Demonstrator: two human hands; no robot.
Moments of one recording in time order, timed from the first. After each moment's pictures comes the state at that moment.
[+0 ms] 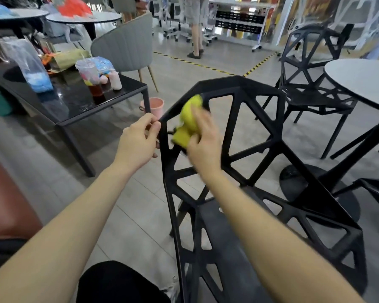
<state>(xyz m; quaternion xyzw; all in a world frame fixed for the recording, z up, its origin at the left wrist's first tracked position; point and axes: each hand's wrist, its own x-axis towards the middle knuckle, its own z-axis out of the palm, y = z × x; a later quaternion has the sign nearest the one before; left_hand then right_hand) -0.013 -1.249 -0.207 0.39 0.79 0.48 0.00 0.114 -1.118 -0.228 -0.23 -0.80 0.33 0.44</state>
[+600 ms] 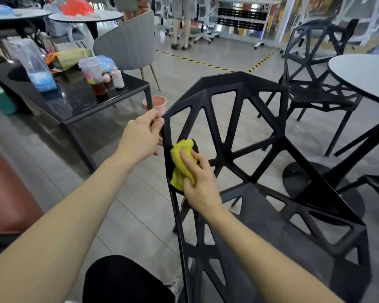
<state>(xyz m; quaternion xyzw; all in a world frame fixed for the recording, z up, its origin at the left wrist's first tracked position) -0.016 -1.245 -0.198 0.39 0.81 0.44 0.03 0.162 -1.163 -0.302 -0.19 -0.84 0.38 0.33</state>
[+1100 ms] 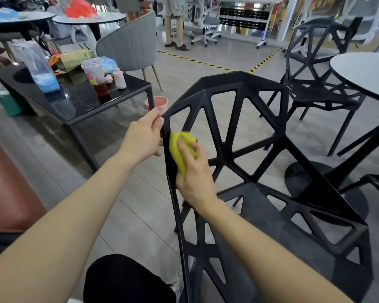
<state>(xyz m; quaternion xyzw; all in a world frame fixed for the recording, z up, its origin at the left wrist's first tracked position) -0.009 -1.243 -0.195 0.38 0.82 0.42 0.04 0.141 -1.164 -0.283 -0.21 -0.88 0.27 0.32</state>
